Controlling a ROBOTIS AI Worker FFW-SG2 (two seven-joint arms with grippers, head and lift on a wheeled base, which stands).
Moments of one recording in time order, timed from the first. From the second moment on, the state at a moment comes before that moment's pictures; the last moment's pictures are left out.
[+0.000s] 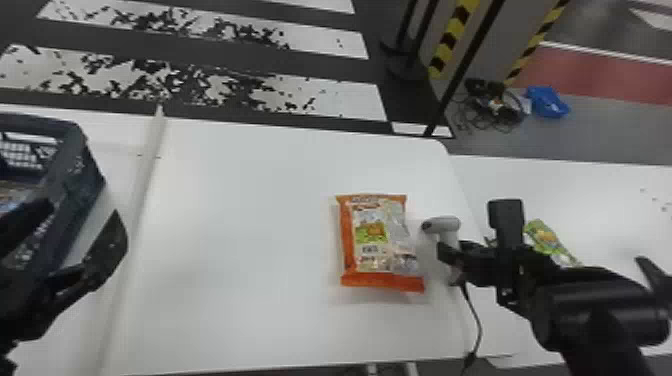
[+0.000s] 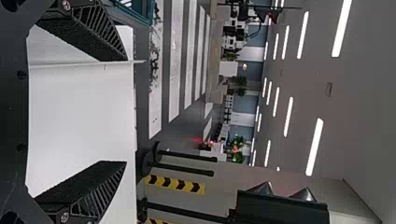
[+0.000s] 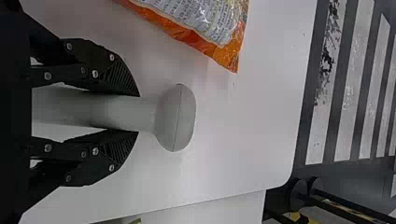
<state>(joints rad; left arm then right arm) 0.61 0.19 0.09 -2.08 0.27 0.01 -0.26 0.16 -0.41 -0.14 -1.67 -0.16 0.79 0.24</state>
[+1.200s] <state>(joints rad) 0.59 0.19 0.09 -2.07 0.28 0.01 -0.26 0.41 -0.34 -0.20 -2.34 -0.17 1.21 0.21</state>
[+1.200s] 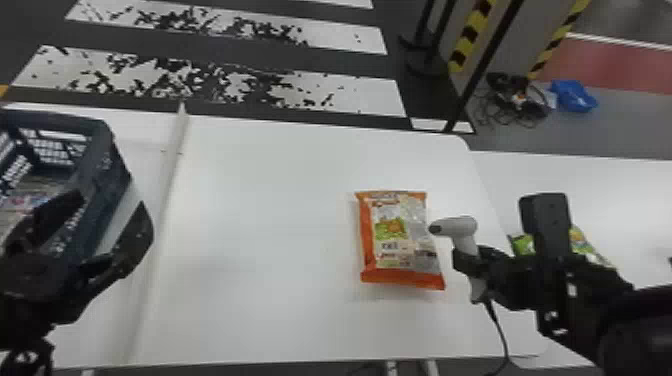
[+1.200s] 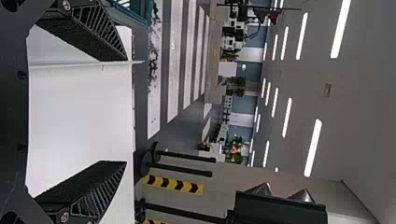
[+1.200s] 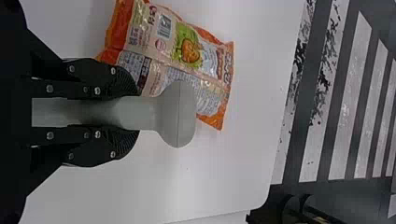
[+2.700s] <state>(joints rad) 0.60 0.19 0.09 -2.06 0.28 0.00 -0.25 0.34 -0.33 0.10 -2.37 -0.04 1.33 0.15</state>
